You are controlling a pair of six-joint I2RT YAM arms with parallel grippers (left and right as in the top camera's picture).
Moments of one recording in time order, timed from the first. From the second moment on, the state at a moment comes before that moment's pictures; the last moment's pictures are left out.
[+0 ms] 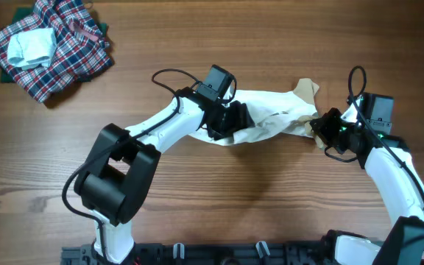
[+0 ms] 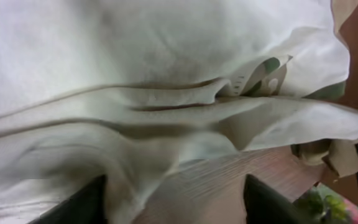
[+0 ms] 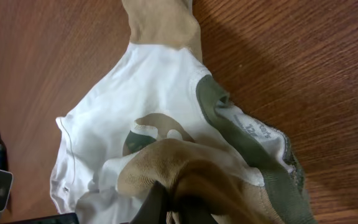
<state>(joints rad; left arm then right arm) -0.58 1.98 1.28 -0.47 0.51 -0.84 -0.18 1.38 0.70 -0.36 -0.41 0.60</state>
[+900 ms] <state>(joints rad) -0.50 1.98 1.28 -0.48 0.52 -0.81 -0.18 1.38 0.70 -0.29 -0.44 0.60</state>
